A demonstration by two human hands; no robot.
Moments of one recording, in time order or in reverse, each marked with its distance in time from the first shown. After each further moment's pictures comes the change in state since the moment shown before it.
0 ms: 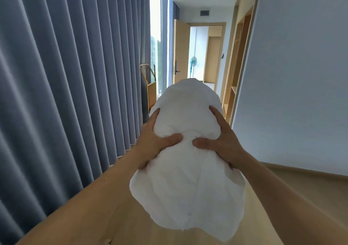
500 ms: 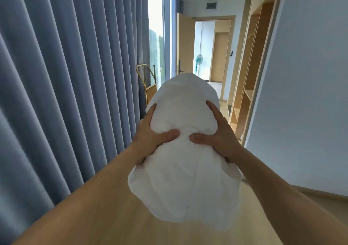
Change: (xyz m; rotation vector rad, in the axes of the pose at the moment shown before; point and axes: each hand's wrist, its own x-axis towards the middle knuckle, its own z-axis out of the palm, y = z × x) left_hand 0.327 -0.091 0.047 0.011 0.052 -0.014; right_hand 0.324 0.160 0.007 0.005 -0.026 0.026
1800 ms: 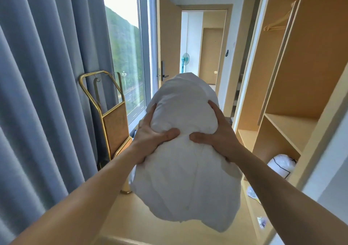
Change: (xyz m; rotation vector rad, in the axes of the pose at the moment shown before) left_hand 0.852 -0.268 0.182 -0.118 -0.048 -0.017; right_hand 0.795 0.388 -0.016 -0.038 0.087 0.050
